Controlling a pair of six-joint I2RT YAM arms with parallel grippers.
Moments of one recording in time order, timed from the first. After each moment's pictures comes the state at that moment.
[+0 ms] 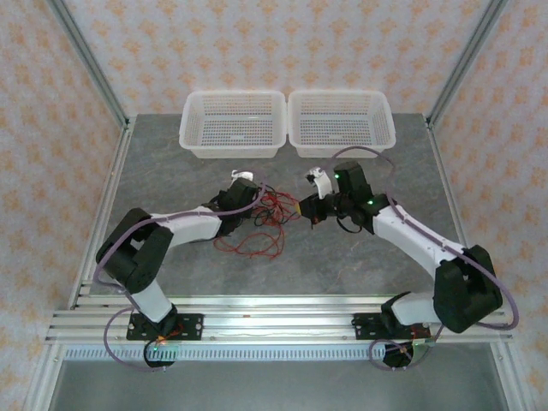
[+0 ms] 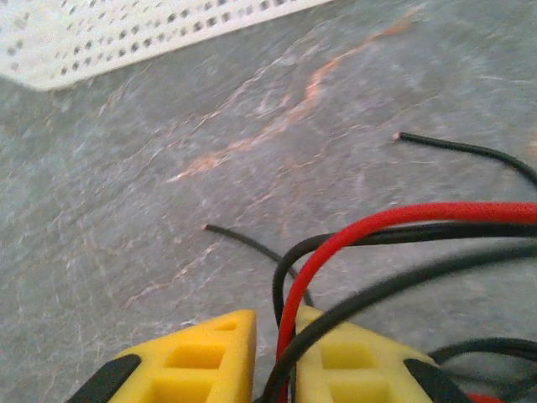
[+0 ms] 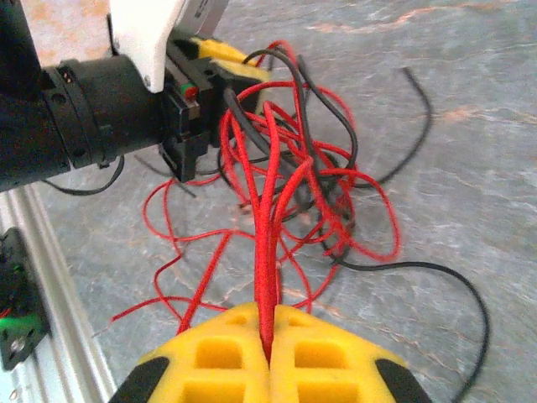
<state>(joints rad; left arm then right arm) -0.55 1.69 0.85 0.02 -0.51 -0.21 0.47 1.32 0.87 -0.28 -0.52 0.15</state>
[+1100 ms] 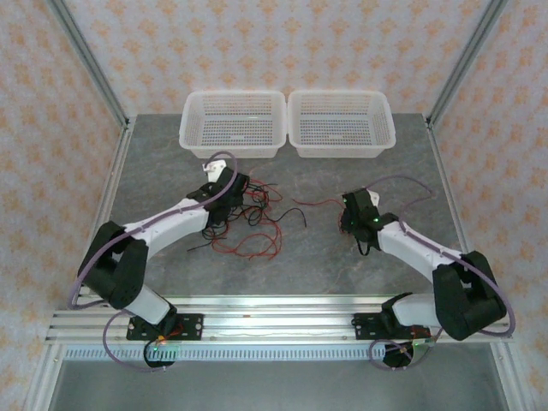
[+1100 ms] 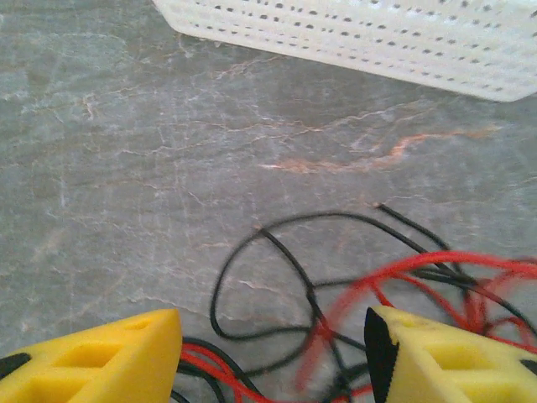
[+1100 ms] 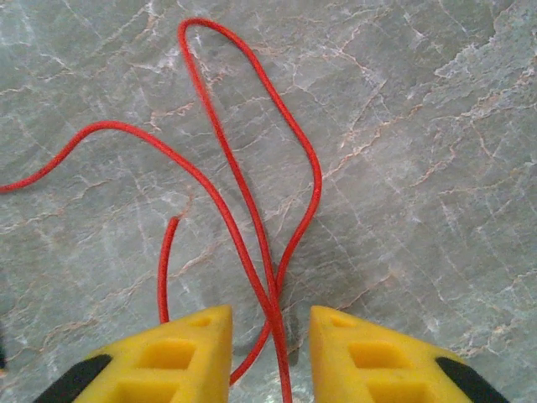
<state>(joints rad) -0.51 1.52 0.96 -0.34 -0.52 -0.67 0.40 1.28 0.64 -0.37 0.23 0.66</state>
